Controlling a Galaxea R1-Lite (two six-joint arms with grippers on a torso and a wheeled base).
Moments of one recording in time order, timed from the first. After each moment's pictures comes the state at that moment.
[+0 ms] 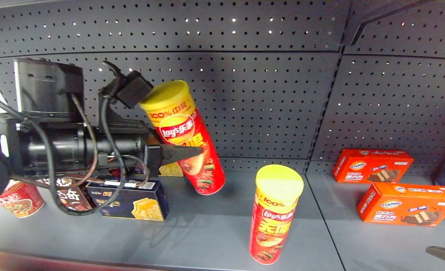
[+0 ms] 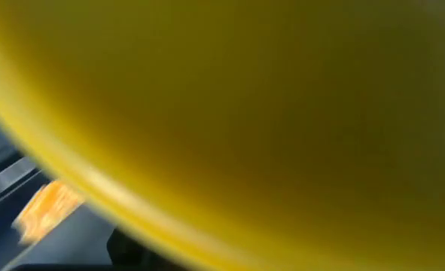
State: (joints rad) left arm -0.36 1.59 -1.03 -0.22 -0.58 0.11; right arm 0.52 0.68 -0.29 -0.09 0.19 -0.02
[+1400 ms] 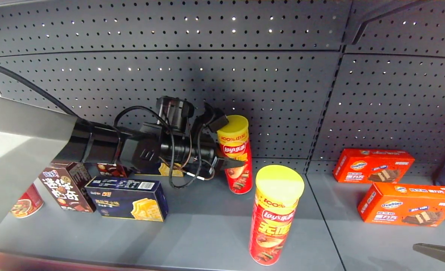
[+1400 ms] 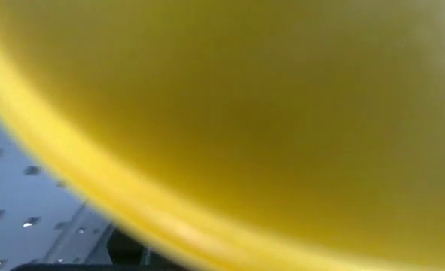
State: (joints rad) left arm -0.42 2.11 -1.44 -0.16 -0.64 0.34; right arm 0.56 0.76 -0.32 -0.09 0.19 -0.02
